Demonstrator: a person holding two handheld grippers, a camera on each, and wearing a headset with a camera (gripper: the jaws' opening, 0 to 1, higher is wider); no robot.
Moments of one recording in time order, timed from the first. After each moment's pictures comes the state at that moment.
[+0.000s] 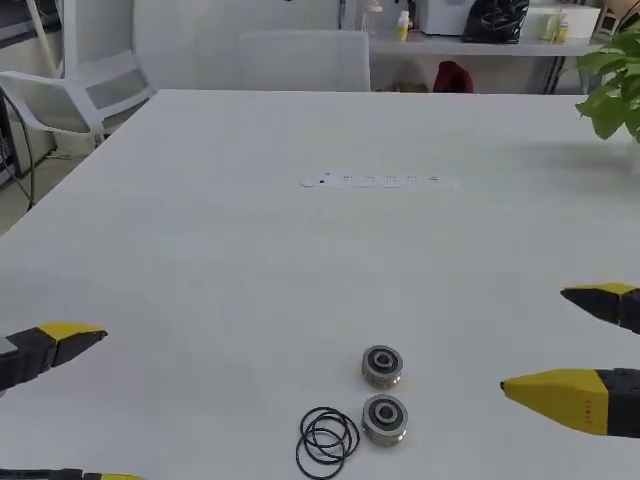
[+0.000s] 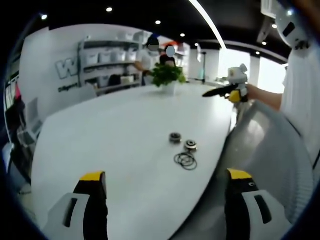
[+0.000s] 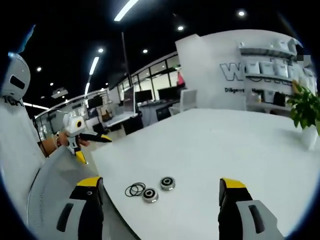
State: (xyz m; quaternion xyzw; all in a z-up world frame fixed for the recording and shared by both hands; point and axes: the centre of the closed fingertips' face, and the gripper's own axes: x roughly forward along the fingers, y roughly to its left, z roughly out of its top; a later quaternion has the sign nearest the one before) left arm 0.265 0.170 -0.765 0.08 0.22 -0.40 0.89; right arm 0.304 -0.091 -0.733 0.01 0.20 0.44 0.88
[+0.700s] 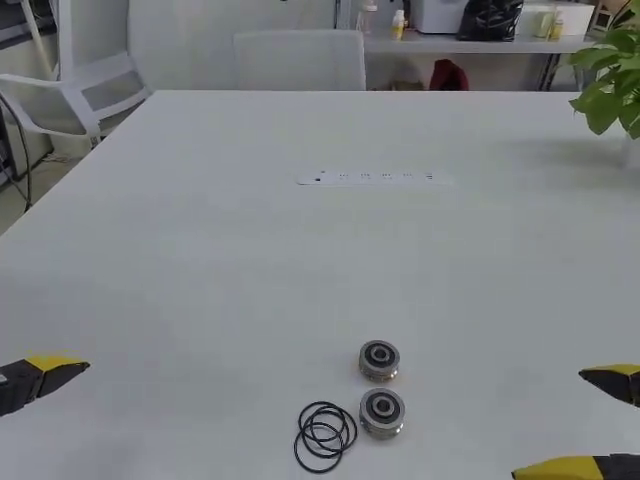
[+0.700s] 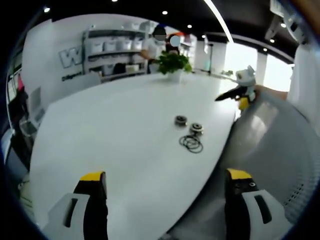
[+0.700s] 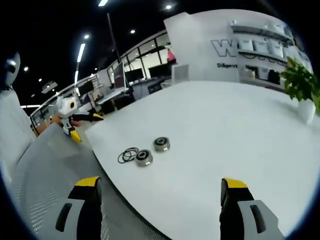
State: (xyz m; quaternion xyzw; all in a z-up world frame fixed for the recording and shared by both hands) left arm 0.260 0.186 -0.802 0.08 0.27 -0.38 0.88; right arm 0.281 -0.108 -0.807 -0.01 0.30 0.42 0.86
